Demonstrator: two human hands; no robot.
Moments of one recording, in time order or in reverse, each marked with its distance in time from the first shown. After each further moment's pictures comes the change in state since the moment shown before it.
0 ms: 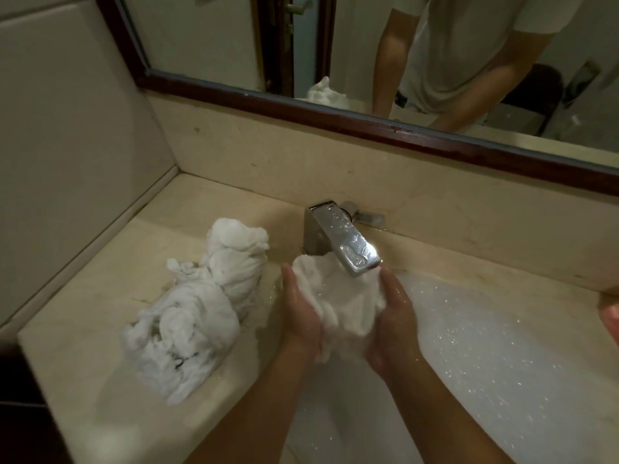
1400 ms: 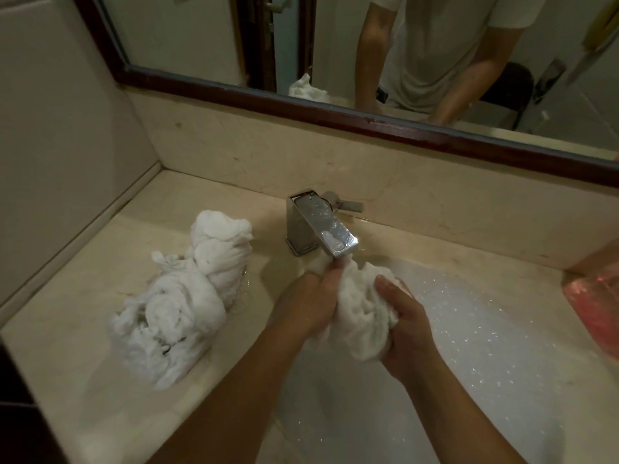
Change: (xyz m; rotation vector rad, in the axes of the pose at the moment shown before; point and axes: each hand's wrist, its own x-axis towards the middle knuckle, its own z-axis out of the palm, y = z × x) left_hand -0.025 0.015 0.016 1.156 -0.241 0.143; right_hand -0.028 -0.028 -0.051 0.009 -0.374 0.017
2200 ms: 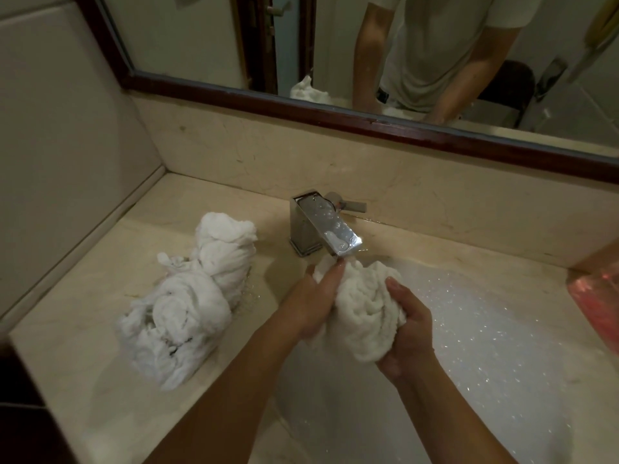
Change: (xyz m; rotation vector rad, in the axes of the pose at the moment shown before) left_hand 0.005 -0.015 -0.005 -0.234 -0.071 -0.049; right_hand -0.012 0.005 0.017 0.246 0.056 0.099
